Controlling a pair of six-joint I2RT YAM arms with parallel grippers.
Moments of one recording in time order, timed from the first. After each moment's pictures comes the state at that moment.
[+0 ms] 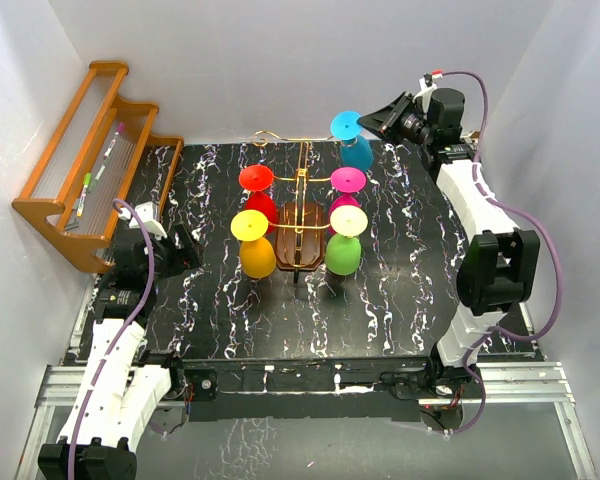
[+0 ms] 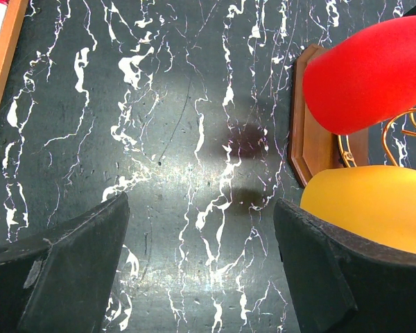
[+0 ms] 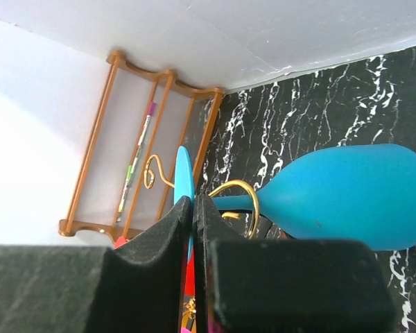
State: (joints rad) left arm -0.05 0.71 0.67 -0.50 0.09 -0.33; right arm 0.07 1.76 1.61 -0.02 -0.57 0.88
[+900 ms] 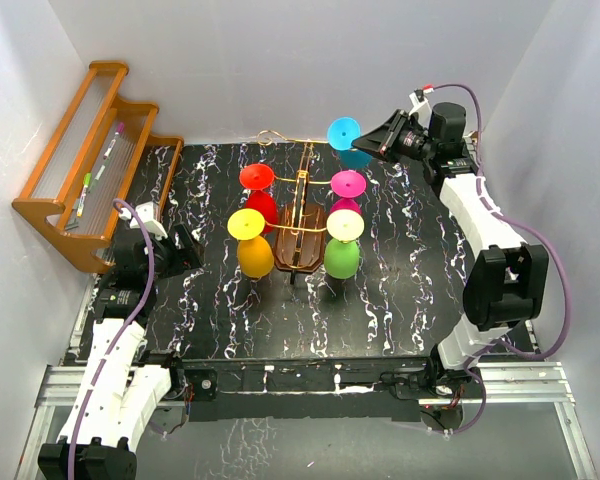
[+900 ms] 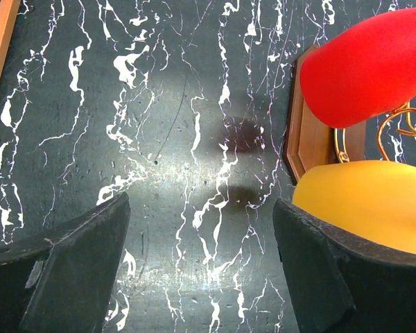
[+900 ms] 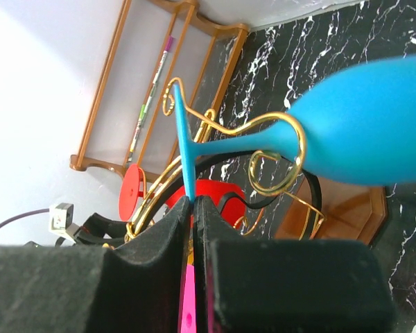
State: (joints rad) left arm -0.05 0.71 0.67 -0.50 0.11 -0.34; right arm 0.08 1.67 1.46 -0.01 -0.76 0.84
